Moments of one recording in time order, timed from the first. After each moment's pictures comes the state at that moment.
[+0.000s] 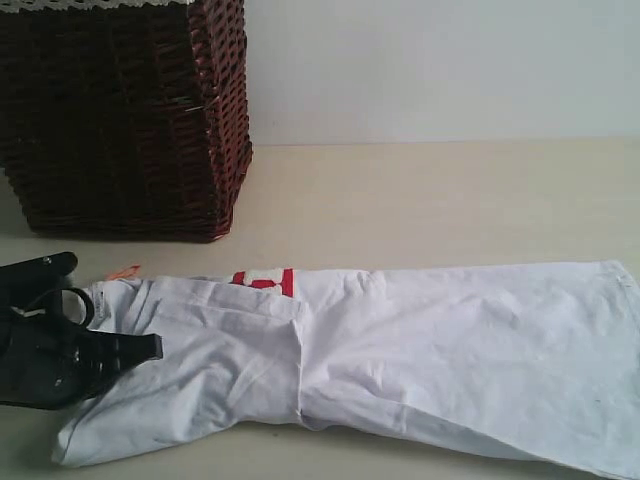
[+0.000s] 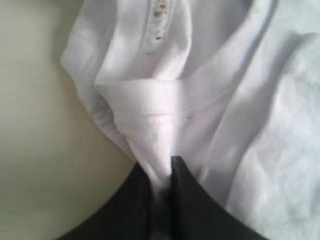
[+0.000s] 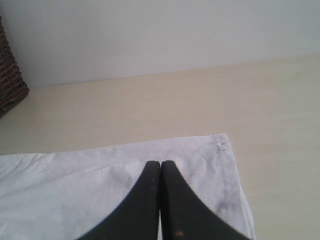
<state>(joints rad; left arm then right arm) -0.51 1.71 -0.53 -1.69 -0.21 1.02 0.03 0.02 0.00 0.08 0.31 0.07</state>
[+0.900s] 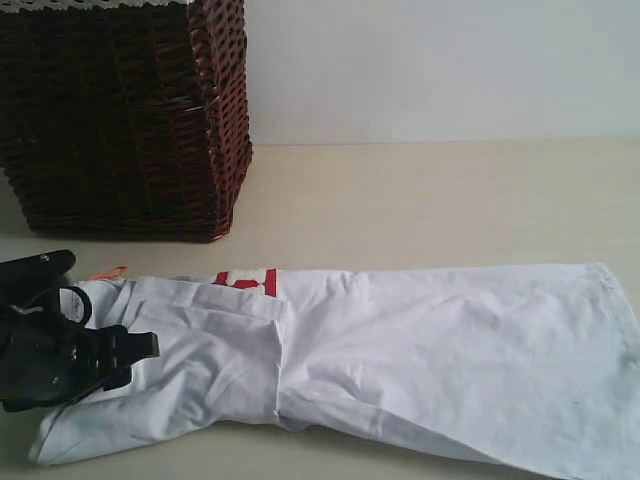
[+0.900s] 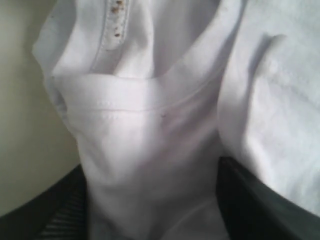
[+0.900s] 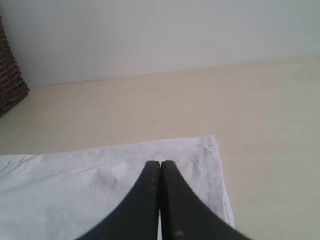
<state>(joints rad) -0.51 1.72 -0.53 -1.68 -0.24 1.02 0.03 0.02 0.00 0.08 0.31 0.07</state>
